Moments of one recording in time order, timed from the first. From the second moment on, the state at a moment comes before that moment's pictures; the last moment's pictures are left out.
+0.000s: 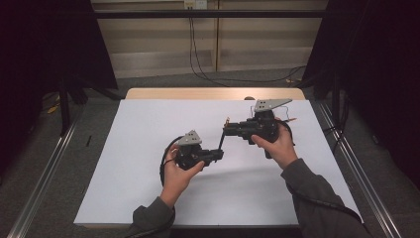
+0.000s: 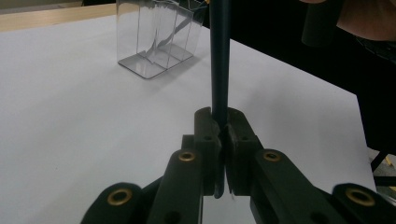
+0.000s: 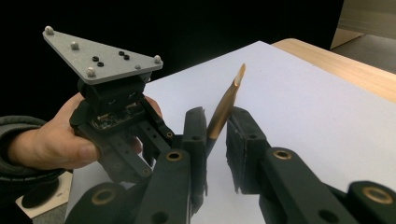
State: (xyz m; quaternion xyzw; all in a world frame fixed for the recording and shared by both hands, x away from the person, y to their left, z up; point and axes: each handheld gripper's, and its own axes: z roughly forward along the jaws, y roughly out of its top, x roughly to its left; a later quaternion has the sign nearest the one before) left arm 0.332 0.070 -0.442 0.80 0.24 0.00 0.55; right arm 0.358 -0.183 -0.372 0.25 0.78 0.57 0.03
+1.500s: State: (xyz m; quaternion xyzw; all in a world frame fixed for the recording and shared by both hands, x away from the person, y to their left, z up) left arm 0.332 0.055 -0.447 0.78 0.26 -0.02 0.57; right arm 0.359 -0.174 -0.375 0.26 0.77 0.59 0.00
